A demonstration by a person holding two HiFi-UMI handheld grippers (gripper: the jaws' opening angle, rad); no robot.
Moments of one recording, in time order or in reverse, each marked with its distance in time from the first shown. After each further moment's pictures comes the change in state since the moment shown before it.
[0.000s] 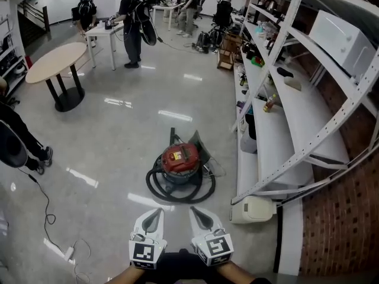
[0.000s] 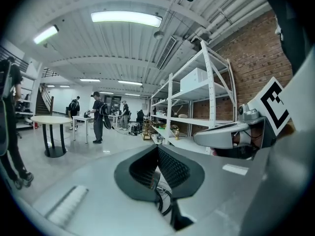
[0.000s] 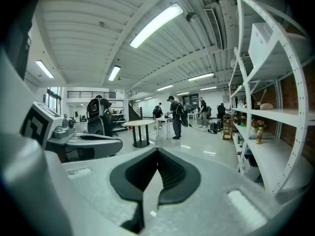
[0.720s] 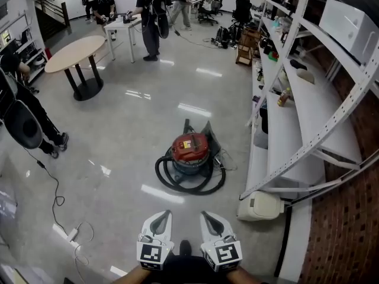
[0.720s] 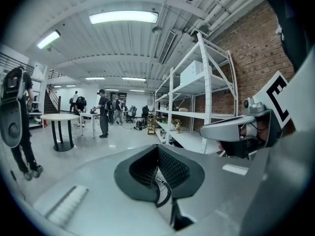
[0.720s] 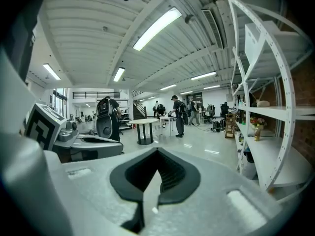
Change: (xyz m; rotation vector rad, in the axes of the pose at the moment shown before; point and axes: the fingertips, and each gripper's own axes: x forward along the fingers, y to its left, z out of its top) left arm -0.032 -0.080 -0.038 0.003 0.062 0.083; right arm -0.089 -0.021 -0.037 -0.003 0.002 0.053
